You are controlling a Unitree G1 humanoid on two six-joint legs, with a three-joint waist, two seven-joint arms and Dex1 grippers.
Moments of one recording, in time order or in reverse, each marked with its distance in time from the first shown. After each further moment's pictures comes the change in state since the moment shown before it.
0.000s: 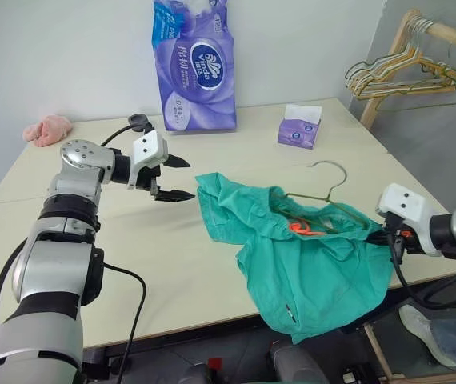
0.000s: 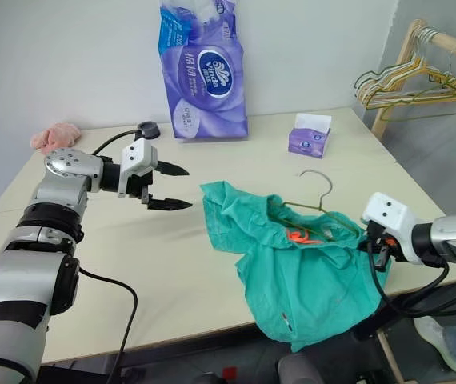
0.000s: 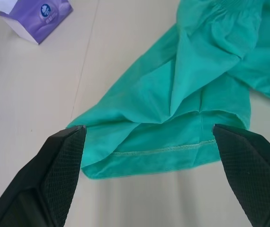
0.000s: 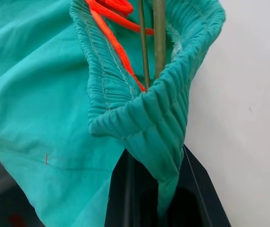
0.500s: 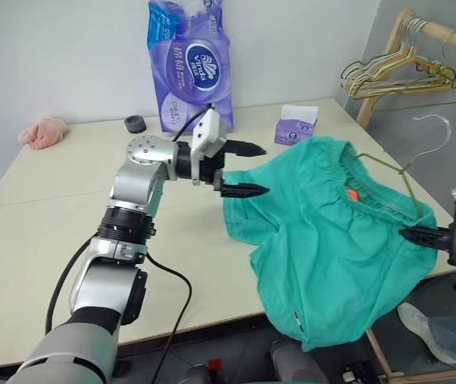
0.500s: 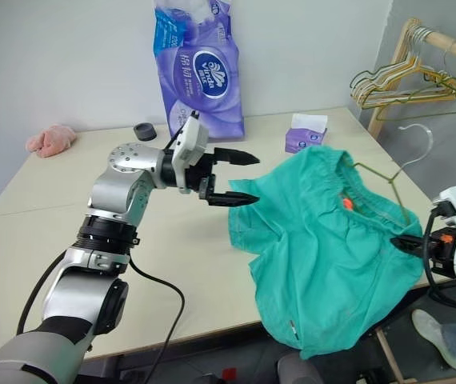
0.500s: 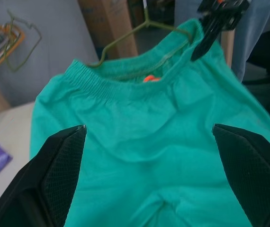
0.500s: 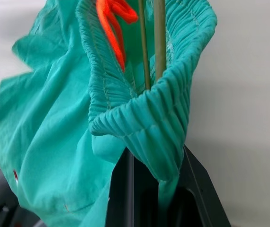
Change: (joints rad) left arm 0.157 -0.261 -0.012 -0.762 -0.238 0.482 0.089; right arm 0.070 0.201 -0.595 -0.071 0.223 0.642 -0.218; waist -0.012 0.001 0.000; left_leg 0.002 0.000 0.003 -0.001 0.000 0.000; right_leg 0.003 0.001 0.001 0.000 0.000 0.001
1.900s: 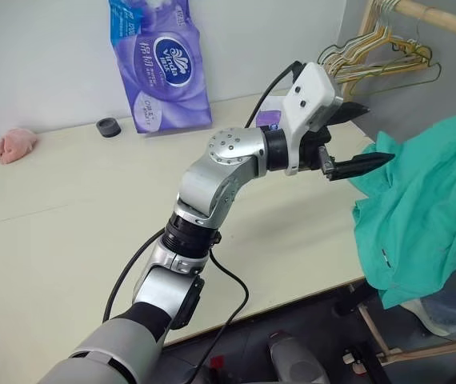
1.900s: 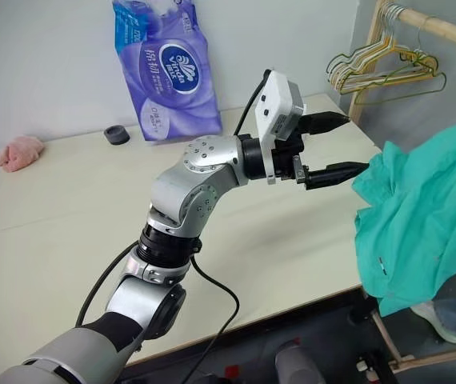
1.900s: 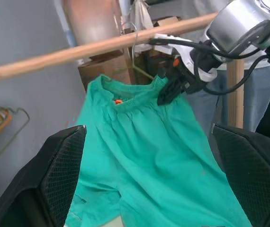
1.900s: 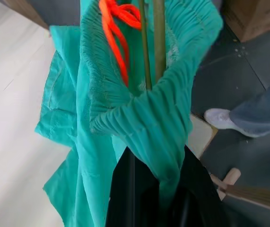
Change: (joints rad) left arm -0.081 -0.320 -0.114 -0.311 -0.043 0.255 0.529; right arm -0.448 -0.305 0.210 0.823 1.243 -0.323 -1.881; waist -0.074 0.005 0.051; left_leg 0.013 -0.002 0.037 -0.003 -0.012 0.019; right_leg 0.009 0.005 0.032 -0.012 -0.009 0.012
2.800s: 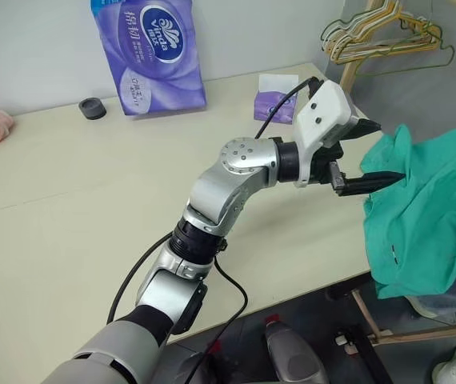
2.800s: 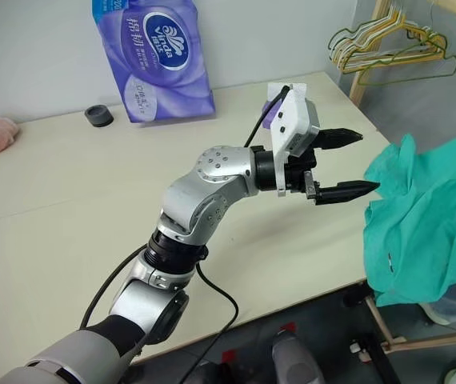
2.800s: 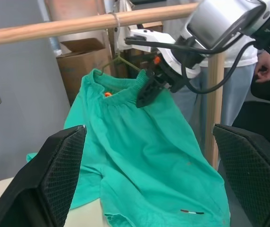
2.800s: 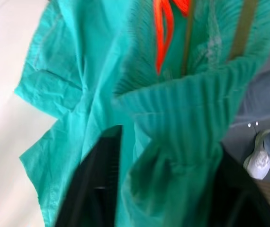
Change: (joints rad) left arm 0.022 -0.019 -0.062 -0.002 -0.007 -0.011 -0.035; right arm 0.078 -0.061 0.081 -0.129 0.001 -0.030 0.090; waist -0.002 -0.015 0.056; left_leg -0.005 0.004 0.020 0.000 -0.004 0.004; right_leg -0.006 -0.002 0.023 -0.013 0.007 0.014
